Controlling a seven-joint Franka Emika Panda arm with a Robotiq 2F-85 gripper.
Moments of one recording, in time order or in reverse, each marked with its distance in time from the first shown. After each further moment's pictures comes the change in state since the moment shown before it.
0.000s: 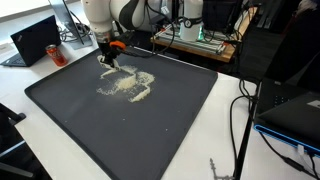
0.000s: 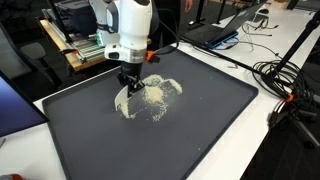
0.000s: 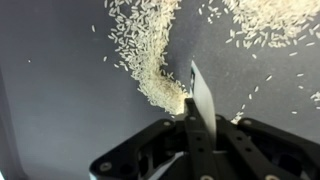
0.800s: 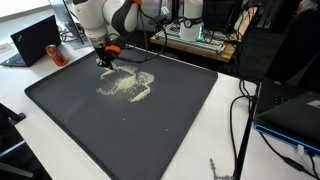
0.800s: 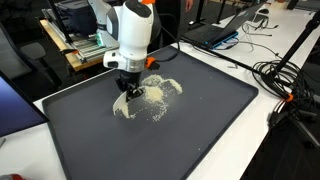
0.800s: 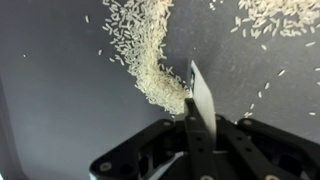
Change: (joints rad) arm -0.070 0.078 0.051 0.113 0.005 -0.095 -0.005
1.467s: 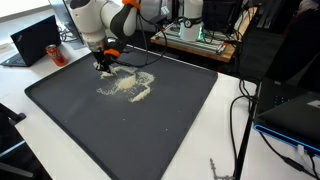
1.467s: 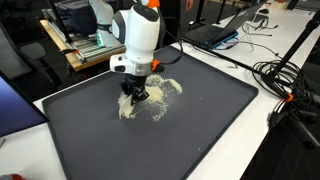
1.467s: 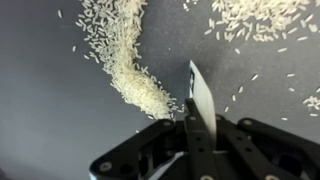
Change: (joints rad) arm 0.001 0.049 0.019 0.071 0.000 -0.009 -0.021
